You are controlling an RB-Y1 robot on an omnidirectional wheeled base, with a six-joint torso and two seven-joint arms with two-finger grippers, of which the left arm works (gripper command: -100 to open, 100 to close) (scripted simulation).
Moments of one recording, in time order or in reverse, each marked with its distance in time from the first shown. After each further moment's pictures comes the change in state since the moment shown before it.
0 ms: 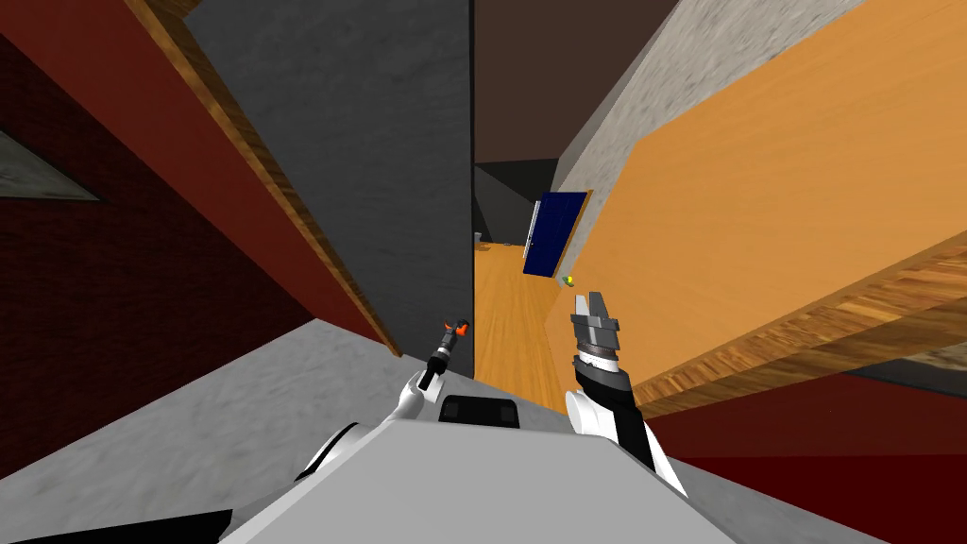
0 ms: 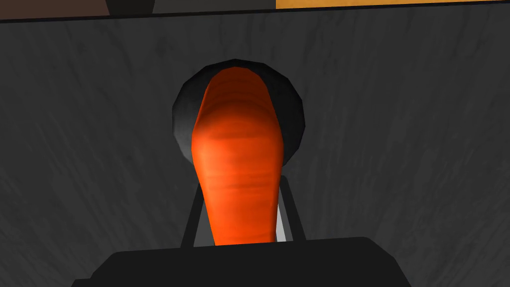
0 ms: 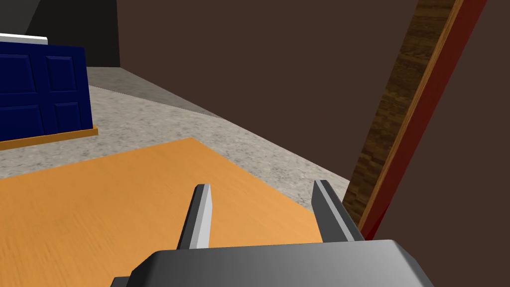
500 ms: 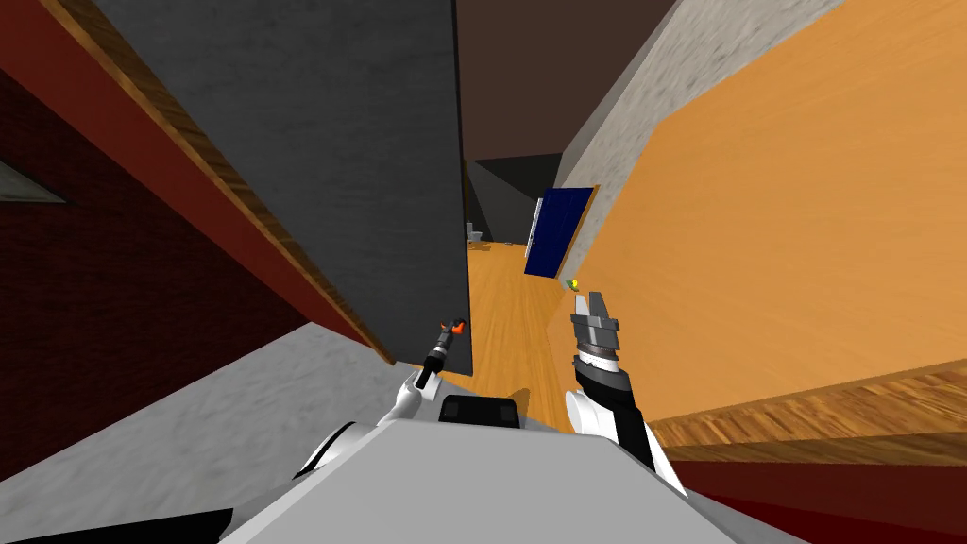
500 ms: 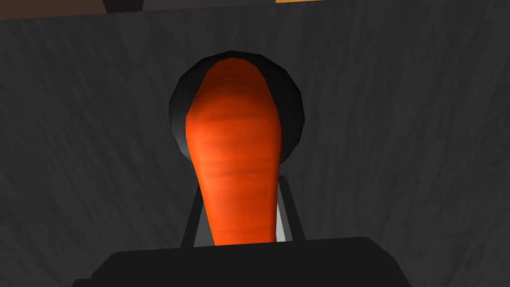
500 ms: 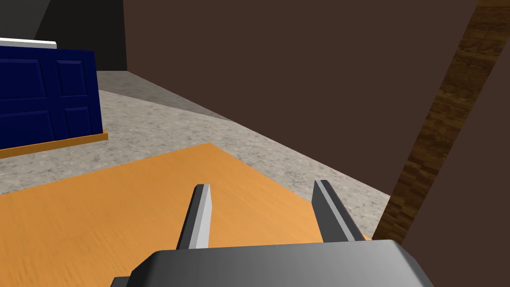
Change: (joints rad) arm -0.008 0.014 0.039 0.013 0.025 -0.010 -0.022
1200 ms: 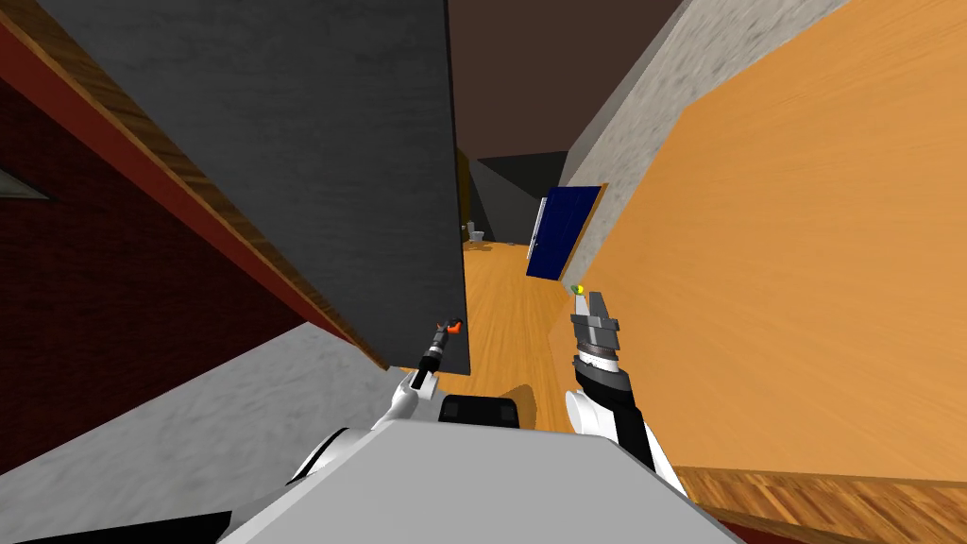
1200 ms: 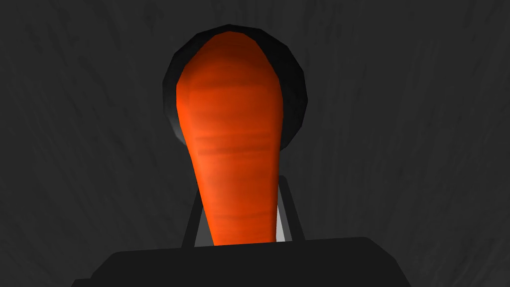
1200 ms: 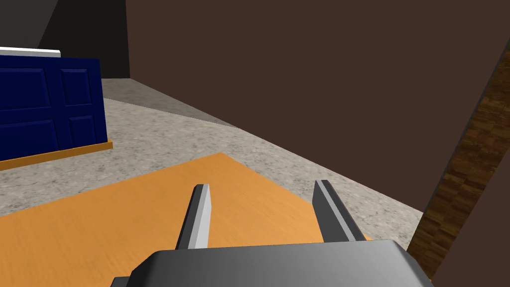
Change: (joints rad) arm 0.020 0.012 0.042 -0.032 0.026 0.014 -0.019
